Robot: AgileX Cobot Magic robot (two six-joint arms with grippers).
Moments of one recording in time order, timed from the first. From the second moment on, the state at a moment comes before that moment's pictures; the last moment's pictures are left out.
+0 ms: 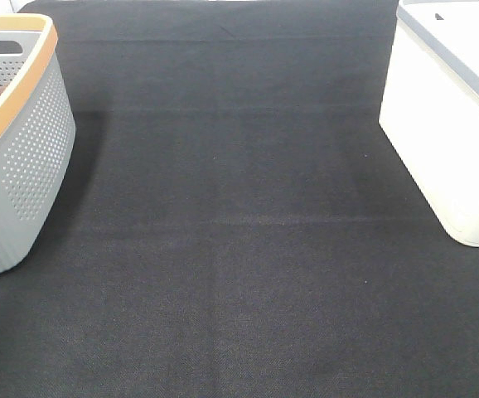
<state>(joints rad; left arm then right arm) -0.05 0.43 -0.53 0.14 0.54 -0.09 0.02 -0.01 -0.50 0.16 1.07 -0.15</state>
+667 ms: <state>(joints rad) -0.02 1.39 -1.14 0.39 0.54 -0.37 0.02 -0.01 -0.50 0.16 1.07 -0.15</state>
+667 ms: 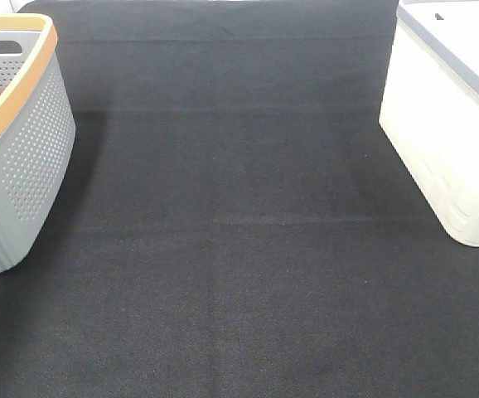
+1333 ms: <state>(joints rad) 0.04 1.80 -1.59 0.34 0.82 -0.37 0.02 -0.01 -0.50 0.16 1.07 -0.15</state>
